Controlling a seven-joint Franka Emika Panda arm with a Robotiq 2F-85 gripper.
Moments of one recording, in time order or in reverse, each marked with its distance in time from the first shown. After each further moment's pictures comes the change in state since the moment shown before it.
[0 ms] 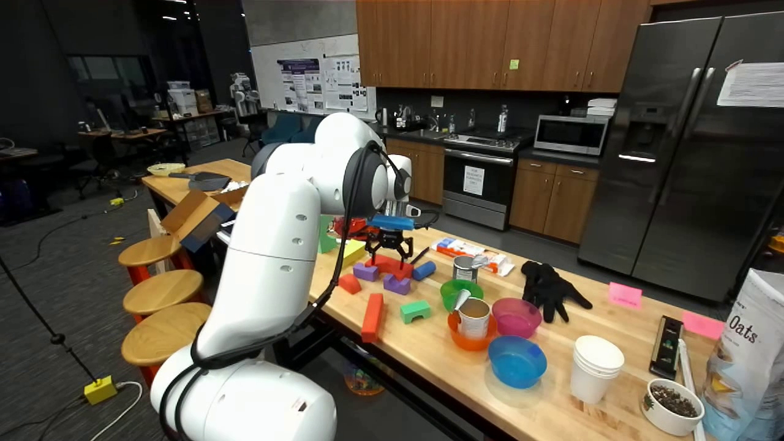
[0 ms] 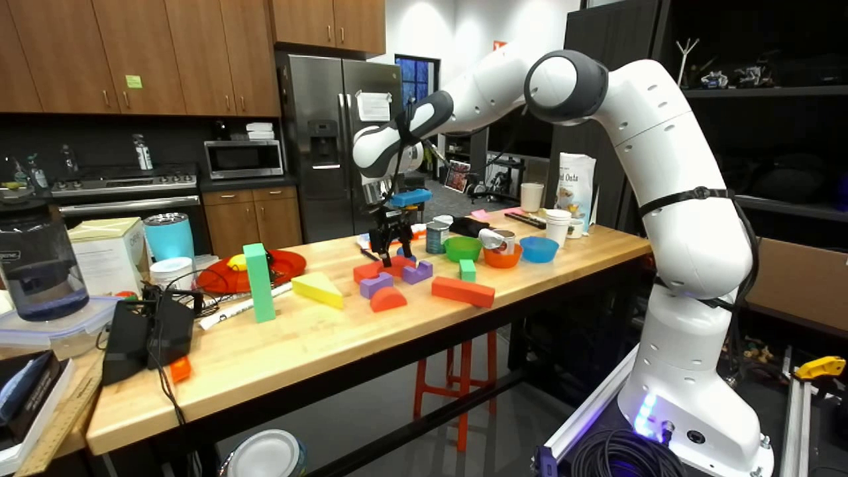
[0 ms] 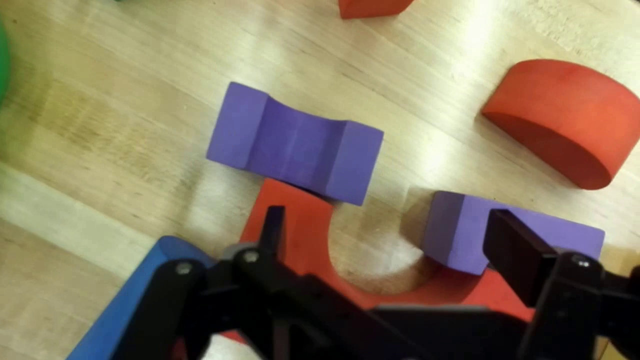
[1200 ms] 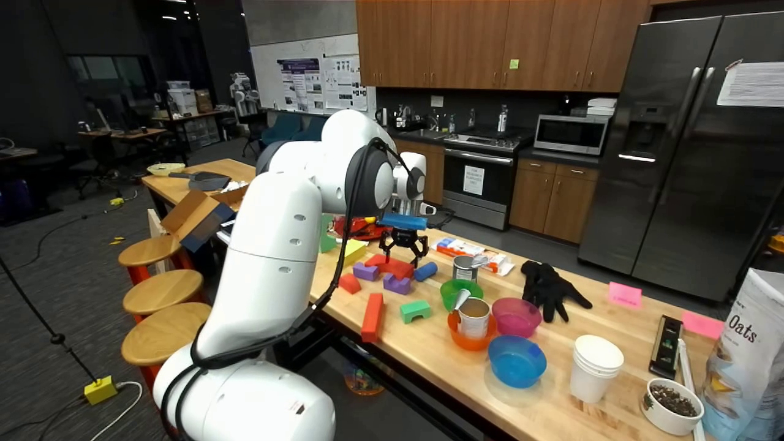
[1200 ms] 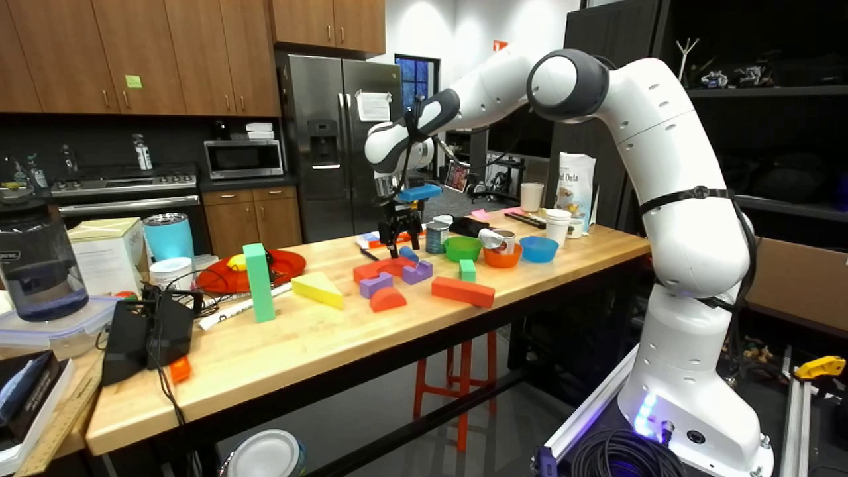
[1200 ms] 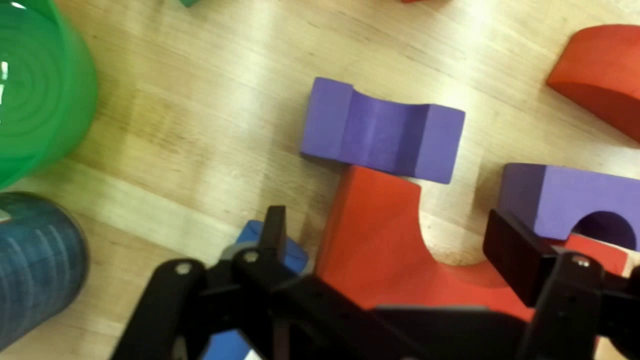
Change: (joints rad) arm -0.039 -0.021 -0.035 -0.010 0.004 0.040 0.021
